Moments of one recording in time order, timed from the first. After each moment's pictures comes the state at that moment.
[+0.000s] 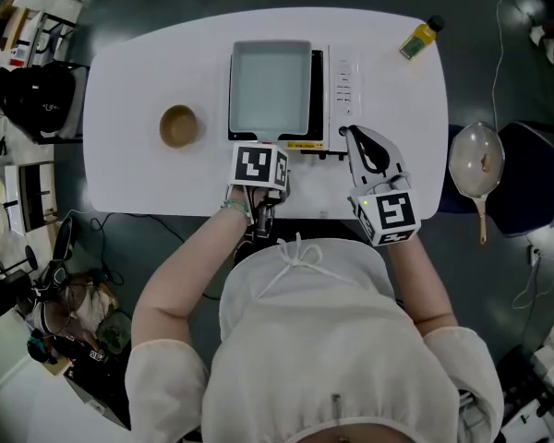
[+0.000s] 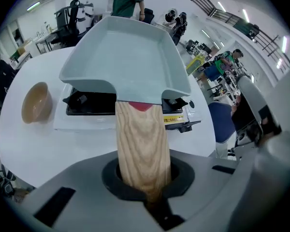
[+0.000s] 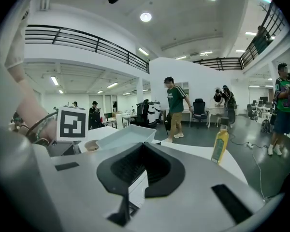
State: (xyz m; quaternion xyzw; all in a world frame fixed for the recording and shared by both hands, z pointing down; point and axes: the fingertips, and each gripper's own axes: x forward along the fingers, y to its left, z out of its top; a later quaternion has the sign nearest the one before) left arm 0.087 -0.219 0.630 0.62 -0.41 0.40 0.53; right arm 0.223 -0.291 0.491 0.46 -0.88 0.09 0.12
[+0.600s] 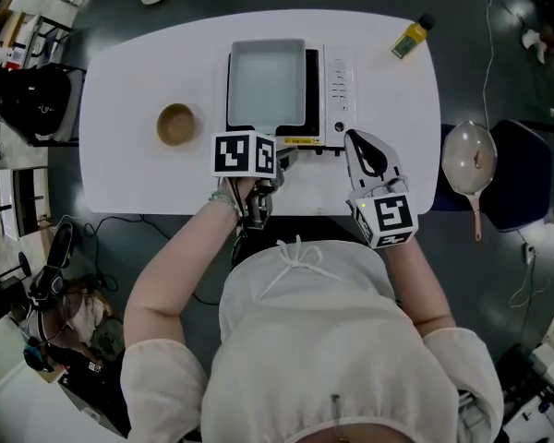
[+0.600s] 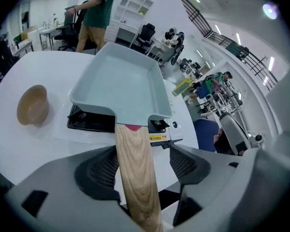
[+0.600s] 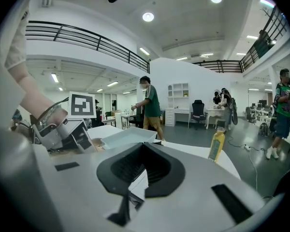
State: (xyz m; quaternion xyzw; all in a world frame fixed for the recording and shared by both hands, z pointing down) left arm 0.095 -0.242 0.591 0.66 -0.41 0.30 0.55; right arm 0.226 -0.271 0.488 0.46 -0.87 0.08 0.13
